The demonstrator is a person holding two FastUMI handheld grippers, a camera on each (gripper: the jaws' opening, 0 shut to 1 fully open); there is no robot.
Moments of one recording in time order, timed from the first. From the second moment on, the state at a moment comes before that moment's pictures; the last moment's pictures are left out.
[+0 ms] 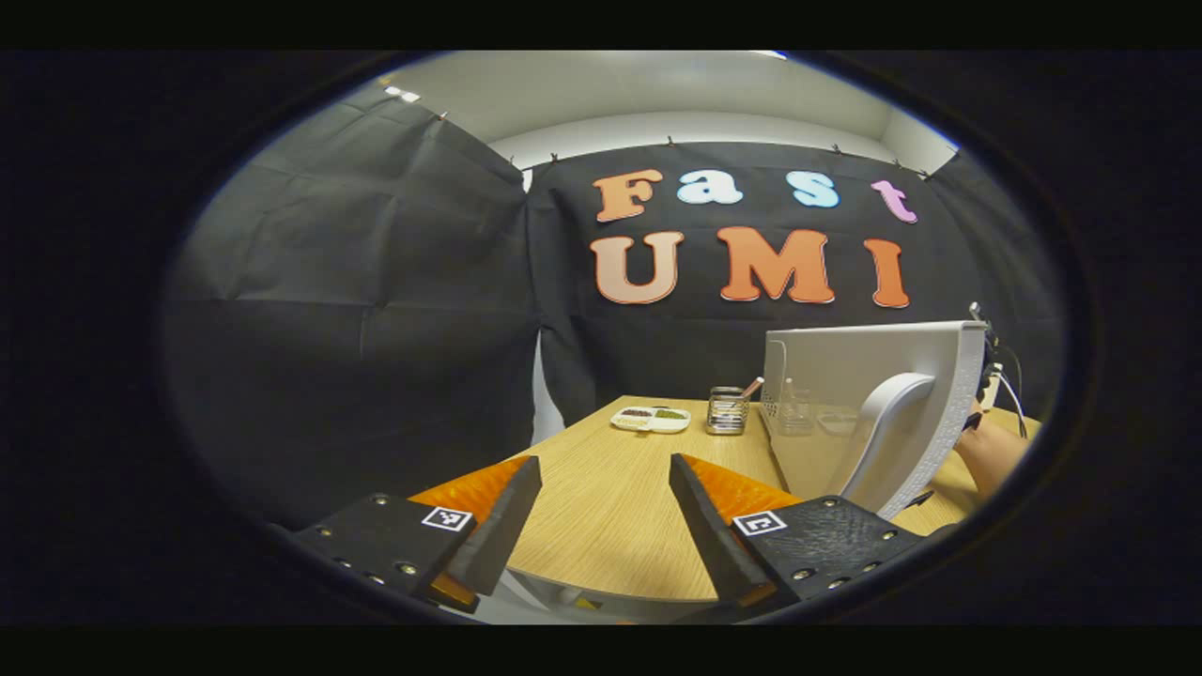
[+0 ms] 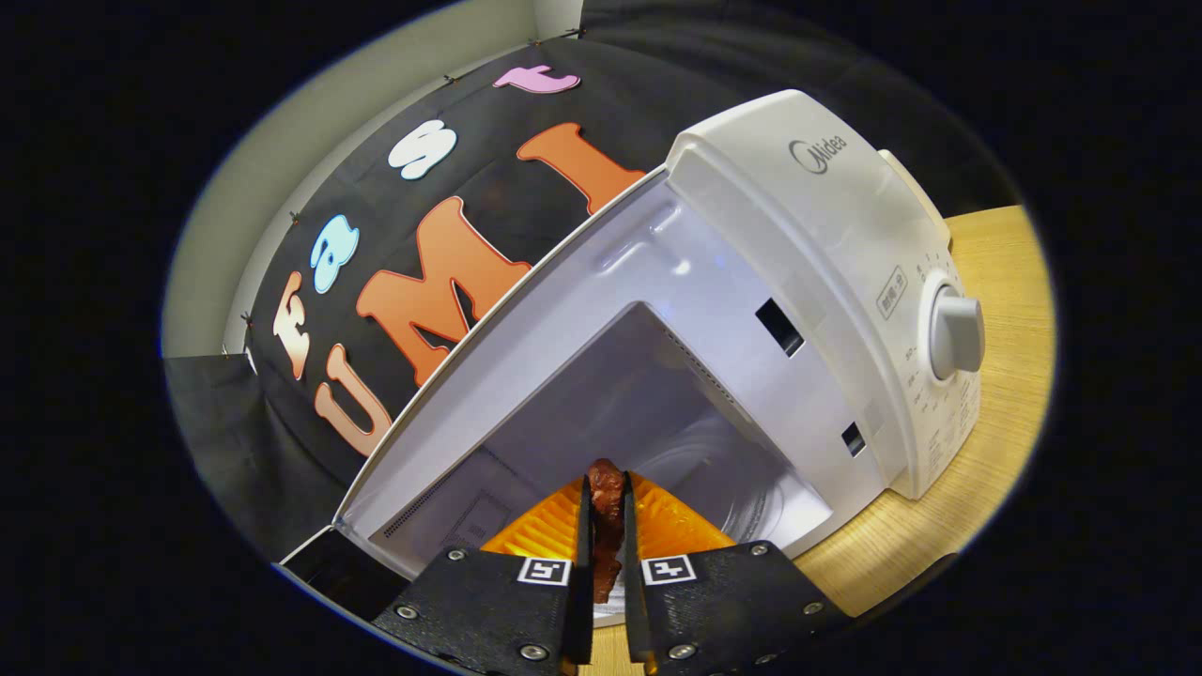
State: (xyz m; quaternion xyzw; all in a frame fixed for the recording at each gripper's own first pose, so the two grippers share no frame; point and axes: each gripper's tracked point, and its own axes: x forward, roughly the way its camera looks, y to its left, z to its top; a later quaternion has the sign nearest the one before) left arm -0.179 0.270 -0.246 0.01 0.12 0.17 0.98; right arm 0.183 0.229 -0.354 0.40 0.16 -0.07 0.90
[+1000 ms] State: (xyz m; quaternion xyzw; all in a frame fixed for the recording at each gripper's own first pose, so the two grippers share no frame) left arm -0.188 0.267 -0.227 0.01 0.11 0.18 0.98; right arm 0.199 0.233 -0.429 0.25 0.26 -0.13 0.92
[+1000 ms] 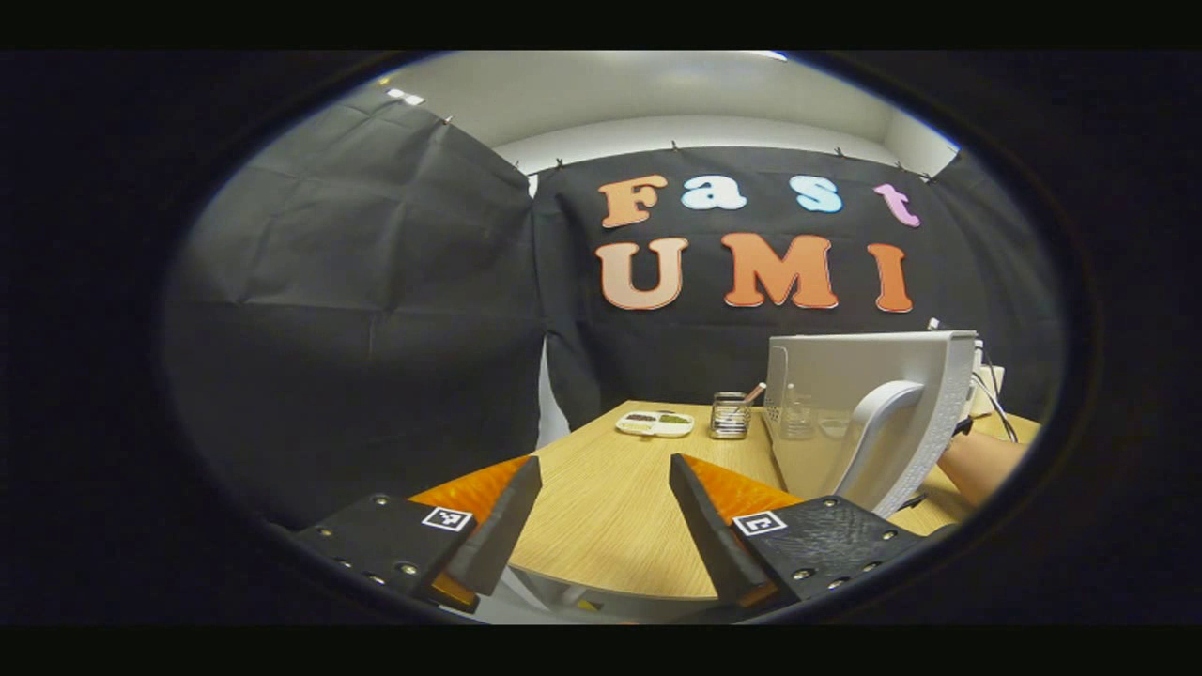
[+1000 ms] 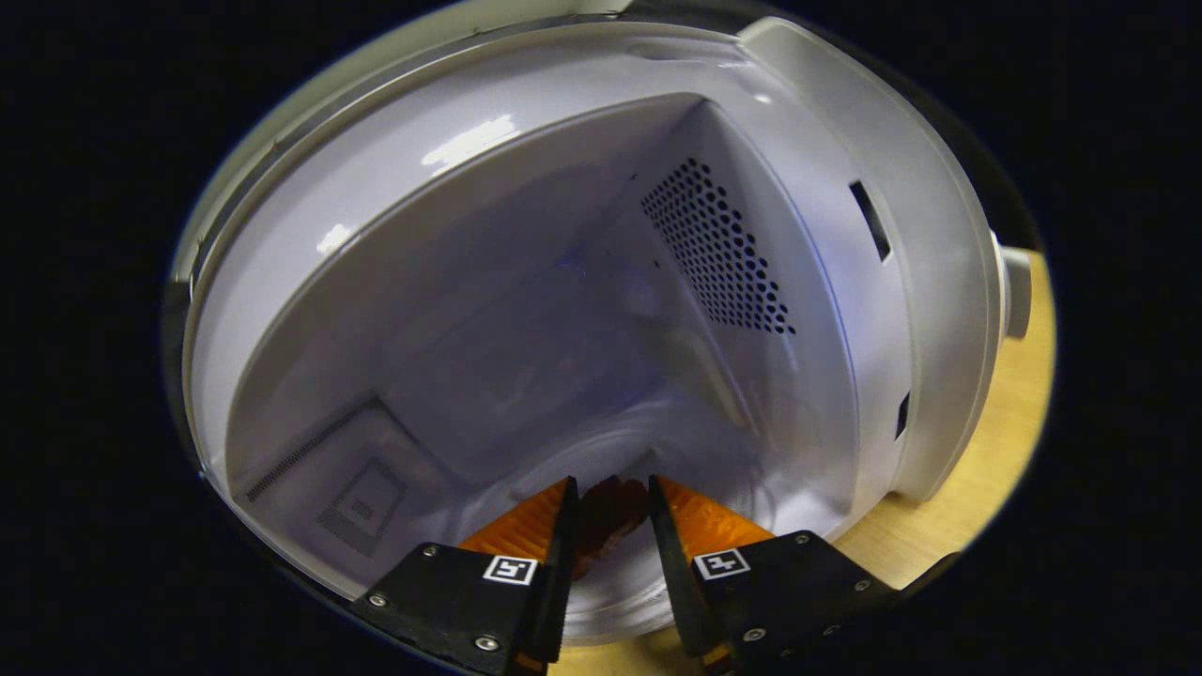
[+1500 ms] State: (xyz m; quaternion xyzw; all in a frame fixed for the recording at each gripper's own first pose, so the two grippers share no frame) left arm -0.172 0.232 -0.228 0.01 0.12 0.15 0.98; right arm 0.152 0.231 -0.378 0.23 0.26 -0.05 0.94
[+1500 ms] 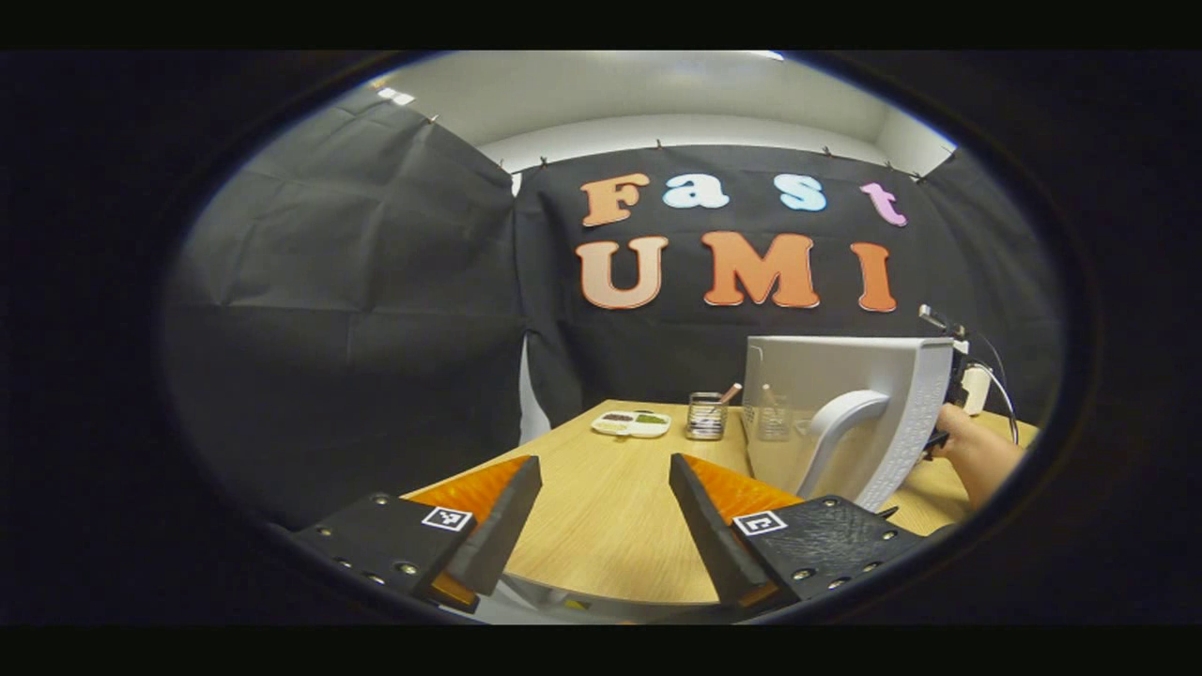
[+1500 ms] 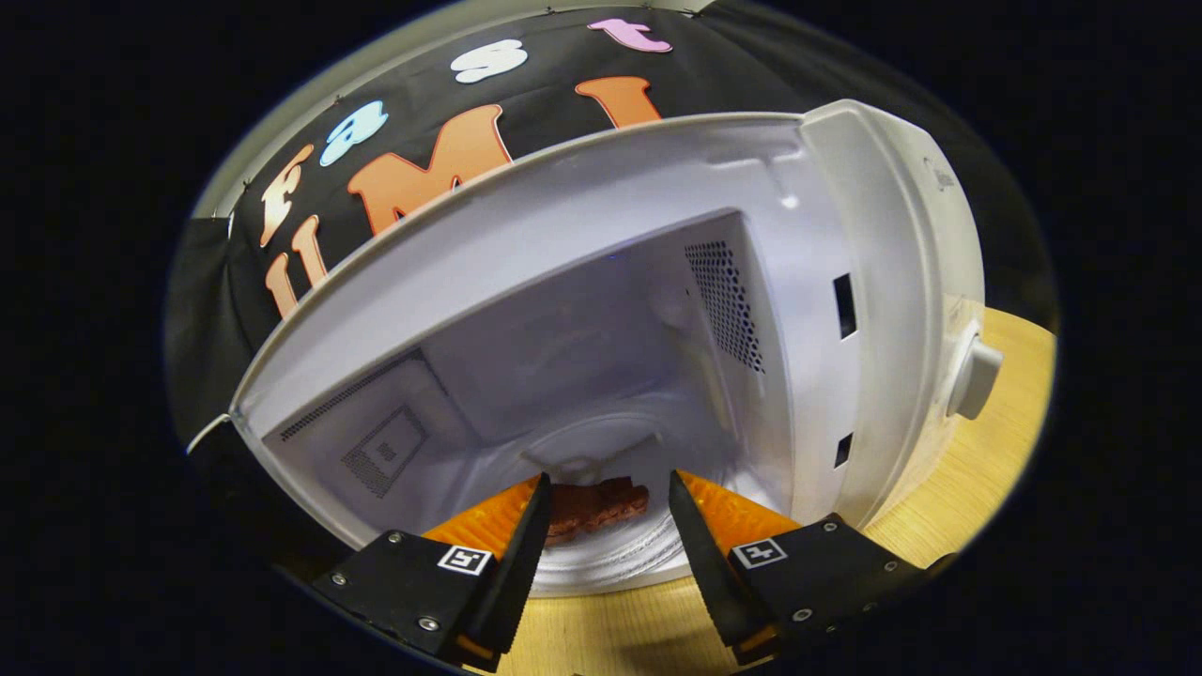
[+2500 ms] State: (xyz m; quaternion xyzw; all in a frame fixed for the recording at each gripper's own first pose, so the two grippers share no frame) left arm -0.132 0.072 -0.225 0.02 0.11 0.00 0.99; right arm 0.033 0.089 -0.228 0.10 0.14 0.05 0.98
